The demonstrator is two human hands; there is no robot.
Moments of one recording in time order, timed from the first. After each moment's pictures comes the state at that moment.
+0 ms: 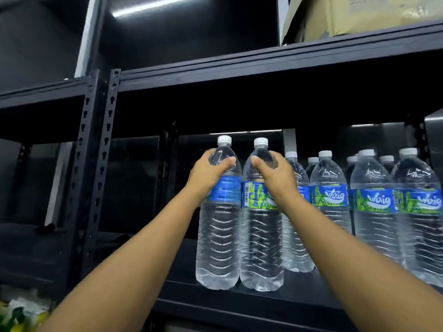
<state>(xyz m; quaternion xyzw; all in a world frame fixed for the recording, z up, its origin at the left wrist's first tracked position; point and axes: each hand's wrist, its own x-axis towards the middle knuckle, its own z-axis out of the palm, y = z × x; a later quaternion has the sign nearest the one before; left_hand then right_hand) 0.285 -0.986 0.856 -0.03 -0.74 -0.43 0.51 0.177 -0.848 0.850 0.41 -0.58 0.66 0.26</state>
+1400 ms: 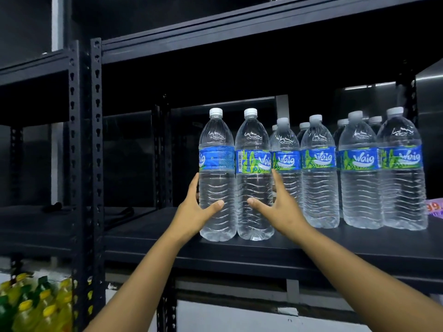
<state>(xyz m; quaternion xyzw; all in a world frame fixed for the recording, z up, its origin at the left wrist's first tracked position) 0.320 -0.996 0.718 -0.02 -0.81 -0.40 0.42 0.198 -0.805 0.722 0.42 -0.72 0.52 0.19</state>
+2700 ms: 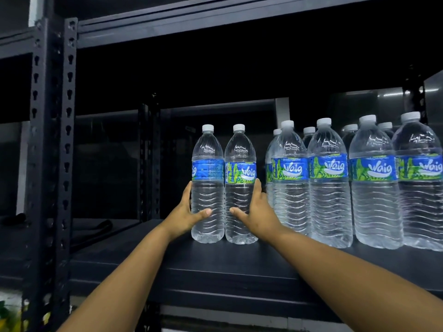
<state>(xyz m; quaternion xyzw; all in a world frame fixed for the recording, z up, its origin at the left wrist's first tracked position) 0.232 -1.086 0.733 -0.05 -0.84 -0.43 0.32 0.133 -0.892 0.734 0.39 -0.80 0.40 0.22</state>
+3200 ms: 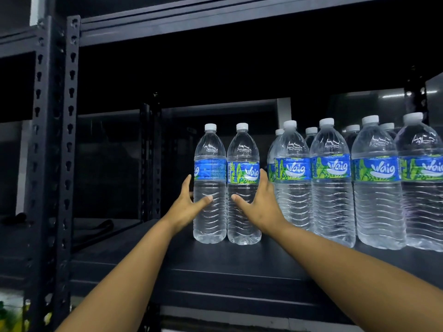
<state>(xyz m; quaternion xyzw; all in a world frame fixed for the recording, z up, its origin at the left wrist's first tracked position) 0.236 -1.076 0.749 0.00 -0.81 -0.45 0.37 0.130 -0.896 0.744 0.38 -0.73 0.48 0.29</state>
